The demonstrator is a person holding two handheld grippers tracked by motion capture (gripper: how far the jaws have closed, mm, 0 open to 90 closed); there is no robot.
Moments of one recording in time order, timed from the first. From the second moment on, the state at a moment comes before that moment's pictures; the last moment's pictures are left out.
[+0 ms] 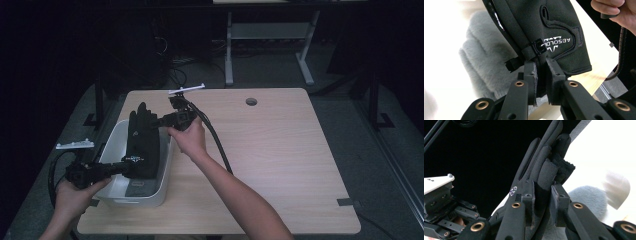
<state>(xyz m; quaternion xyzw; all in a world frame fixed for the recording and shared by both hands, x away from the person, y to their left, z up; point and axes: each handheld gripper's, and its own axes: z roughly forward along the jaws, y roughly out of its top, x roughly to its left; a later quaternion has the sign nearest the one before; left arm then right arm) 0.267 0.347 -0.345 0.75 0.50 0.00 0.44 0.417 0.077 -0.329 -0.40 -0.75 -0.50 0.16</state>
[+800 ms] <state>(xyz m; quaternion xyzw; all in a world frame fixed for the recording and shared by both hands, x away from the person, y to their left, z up) 0.261 0.365 -0.368 0.75 0.51 -0.02 0.42 0.416 0.100 -0.365 -0.41 -0.76 -0.47 0.17</state>
